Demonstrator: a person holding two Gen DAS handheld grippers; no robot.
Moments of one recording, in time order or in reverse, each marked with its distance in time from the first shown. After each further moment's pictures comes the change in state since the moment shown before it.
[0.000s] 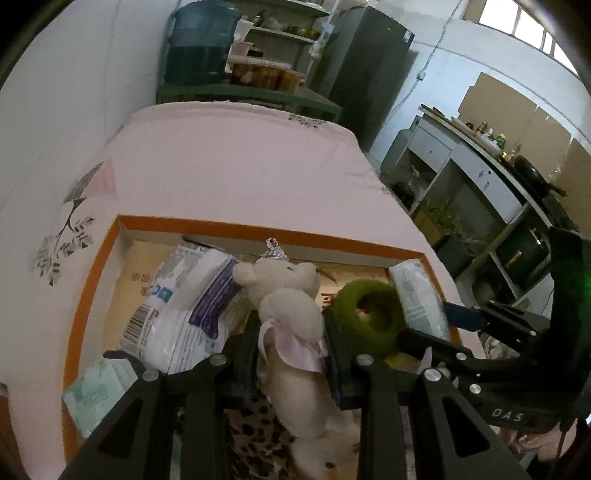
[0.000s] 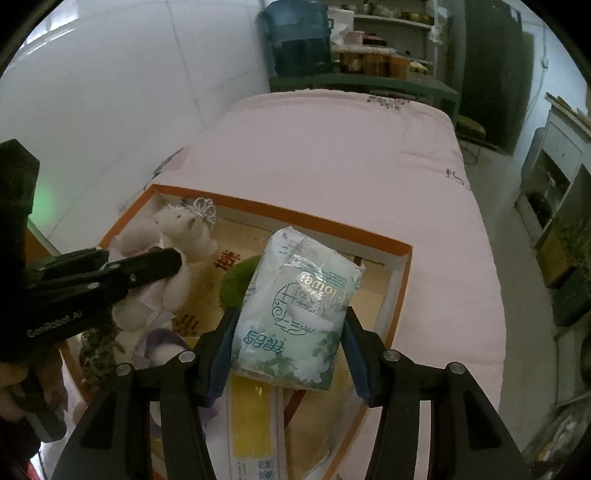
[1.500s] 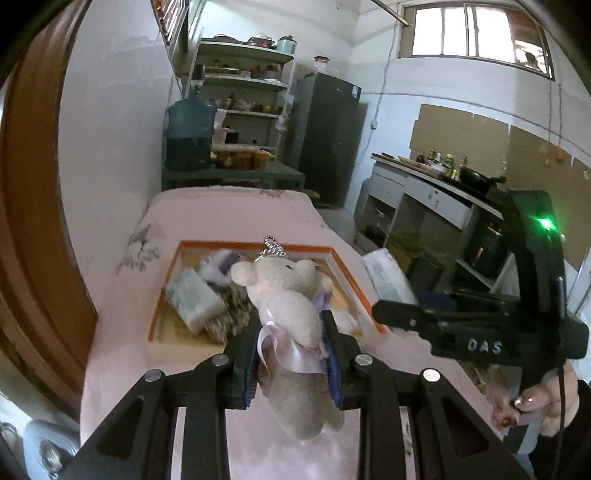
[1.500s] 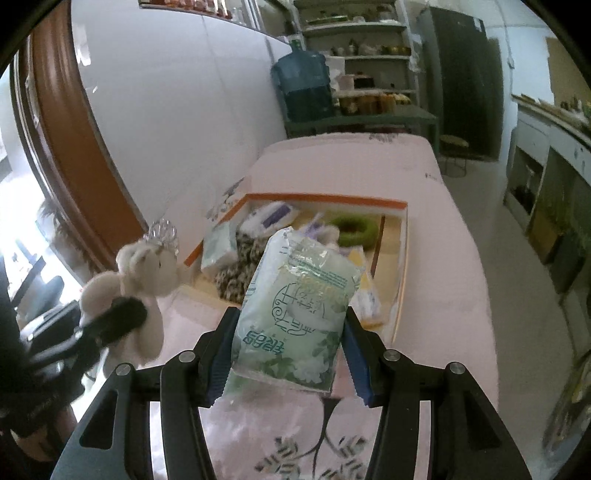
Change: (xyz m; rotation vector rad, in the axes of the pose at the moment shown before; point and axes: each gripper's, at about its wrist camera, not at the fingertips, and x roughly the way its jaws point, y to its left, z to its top) left arm -0.214 -0.055 -0.135 0.161 -0.310 -0.001; right arm -0.176 0.101 -0.122 0.080 -0.198 0.033
